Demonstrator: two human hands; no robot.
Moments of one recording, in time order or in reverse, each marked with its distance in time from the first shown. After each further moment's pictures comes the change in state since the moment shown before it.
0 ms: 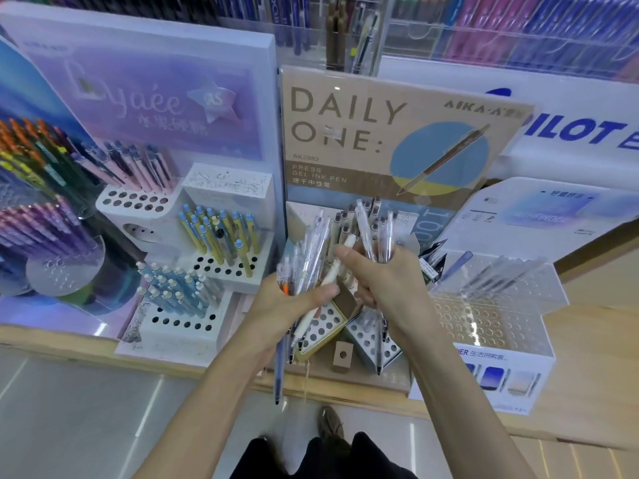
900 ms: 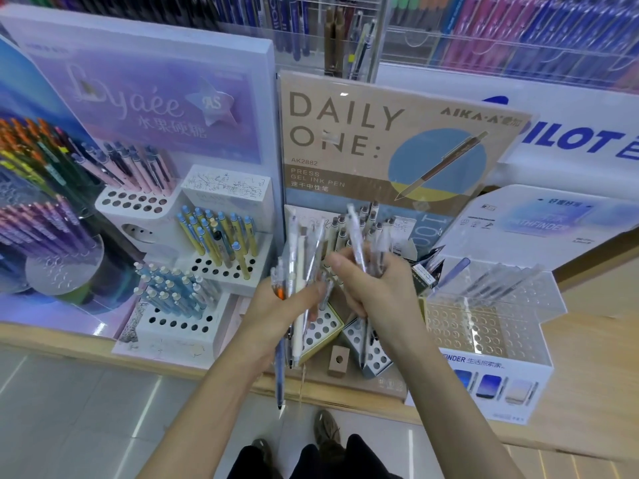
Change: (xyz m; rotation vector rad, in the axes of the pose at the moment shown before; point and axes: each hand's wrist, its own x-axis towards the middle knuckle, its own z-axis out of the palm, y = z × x) left_hand -0.005 0.002 0.006 -0.032 0.066 0.047; right_hand -0.008 0.003 0.001 0.019 -0.135 -0.160
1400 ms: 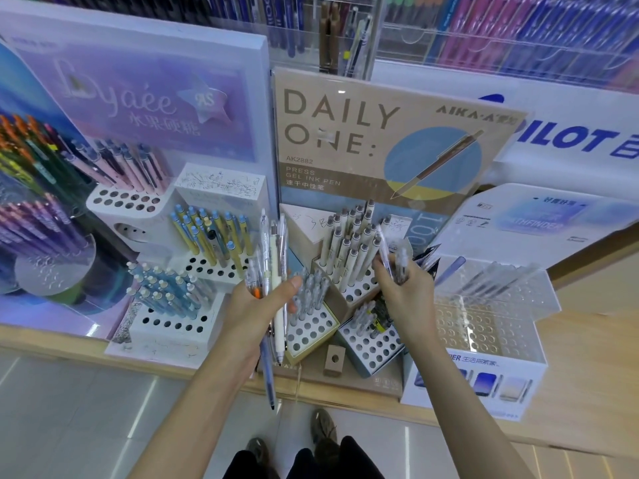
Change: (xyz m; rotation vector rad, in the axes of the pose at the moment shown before) left_hand 0.004 -0.008 -0.012 -0.061 0.207 -0.059; right_hand 0.018 0.070 -0.054 -0.499 0.337 -0.040
